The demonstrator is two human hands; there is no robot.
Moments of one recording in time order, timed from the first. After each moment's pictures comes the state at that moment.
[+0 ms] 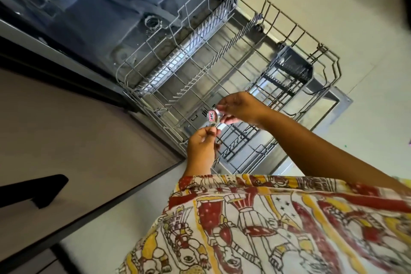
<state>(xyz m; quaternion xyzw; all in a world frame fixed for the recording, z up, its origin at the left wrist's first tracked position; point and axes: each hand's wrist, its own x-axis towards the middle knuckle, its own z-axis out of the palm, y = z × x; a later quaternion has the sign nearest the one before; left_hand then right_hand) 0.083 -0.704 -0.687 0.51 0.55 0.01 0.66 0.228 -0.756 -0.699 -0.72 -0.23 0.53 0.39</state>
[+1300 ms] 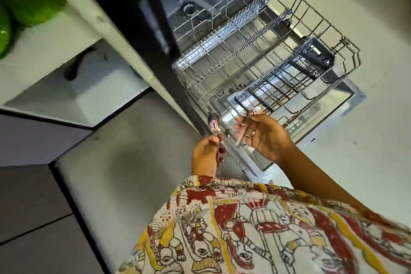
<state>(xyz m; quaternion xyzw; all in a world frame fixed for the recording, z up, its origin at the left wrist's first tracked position) -0.078 -0.731 -0.653 0.36 0.57 0.08 0.74 0.053 -0.813 -0.658 -0.45 0.10 0.57 0.69</state>
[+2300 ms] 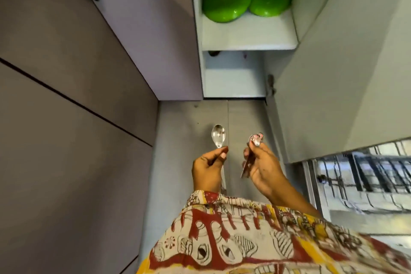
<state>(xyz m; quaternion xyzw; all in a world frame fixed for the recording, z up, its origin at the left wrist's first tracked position) -0.380 -0.643 -0.594 0.33 0.61 0.36 0.62 -0.261 -0.647 -0.595 -0.60 0.00 0.61 0.52</state>
